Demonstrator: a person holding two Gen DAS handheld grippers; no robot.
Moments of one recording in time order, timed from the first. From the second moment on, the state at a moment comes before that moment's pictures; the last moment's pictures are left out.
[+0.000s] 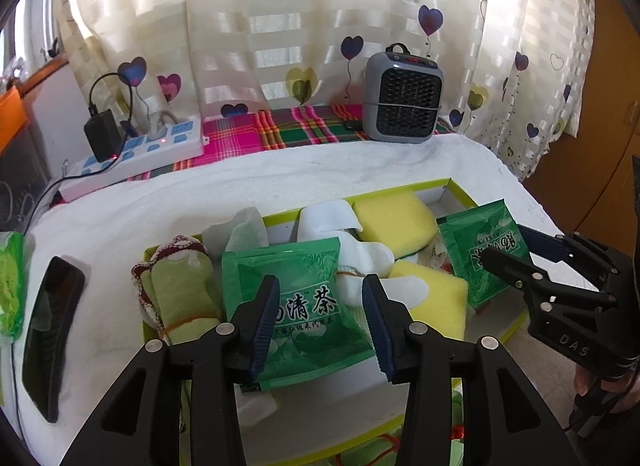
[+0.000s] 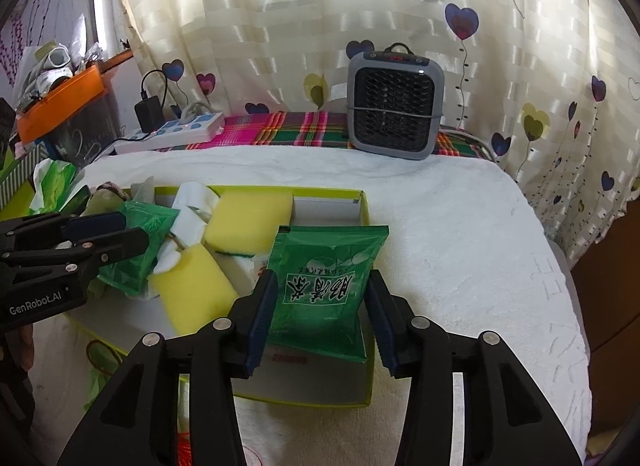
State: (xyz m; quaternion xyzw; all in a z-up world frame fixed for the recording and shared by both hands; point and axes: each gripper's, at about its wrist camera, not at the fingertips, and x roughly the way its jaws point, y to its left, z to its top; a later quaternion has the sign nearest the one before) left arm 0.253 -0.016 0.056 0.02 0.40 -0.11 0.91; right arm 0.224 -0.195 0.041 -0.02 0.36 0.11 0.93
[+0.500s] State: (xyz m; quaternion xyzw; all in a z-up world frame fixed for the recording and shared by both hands) left arm 0.225 -0.018 0.074 0.01 0.39 -0.12 0.91; right arm 0.199 -0.202 0.056 0.00 0.34 0.12 0.93
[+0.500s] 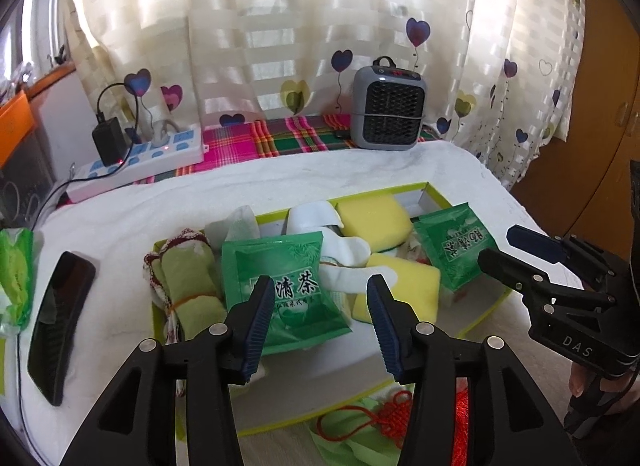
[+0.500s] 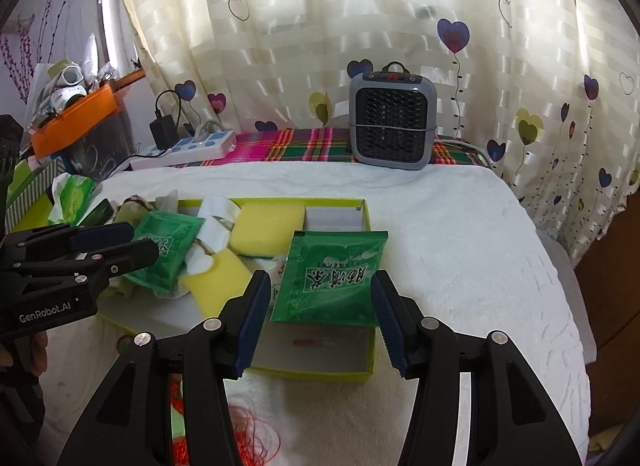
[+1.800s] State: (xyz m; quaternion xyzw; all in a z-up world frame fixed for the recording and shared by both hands) left arm 0.159 0.029 0.053 -0.06 0.41 -0.11 0.91; right arm 0.136 -0.129 0.019 -0.13 0.40 0.29 0.86
